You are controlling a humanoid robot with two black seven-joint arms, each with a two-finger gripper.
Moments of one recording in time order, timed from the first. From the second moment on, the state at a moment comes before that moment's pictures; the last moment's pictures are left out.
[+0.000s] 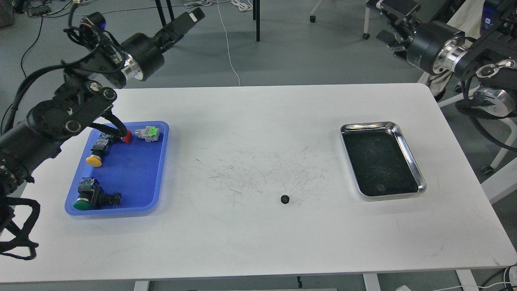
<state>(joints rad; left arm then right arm) -1.03 0.38 -0.58 -0.65 1.09 -0.13 -0.49 1.60 -0.70 -0.52 1.19 -0.17 -0.04 0.43</state>
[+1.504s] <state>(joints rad) -0.81 0.57 -0.58 -0.48 0.22 -0.49 -0.49 1.88 -0.01 -1.15 1.23 -0.86 0.02 0.49</state>
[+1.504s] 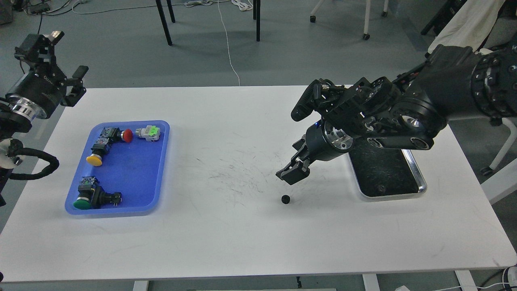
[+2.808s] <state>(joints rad) -0.82 0.62 -0.60 -0.48 0.22 -0.49 -0.49 1.65 0.00 -1.13 1.16 -0.83 -0.20 0.49</state>
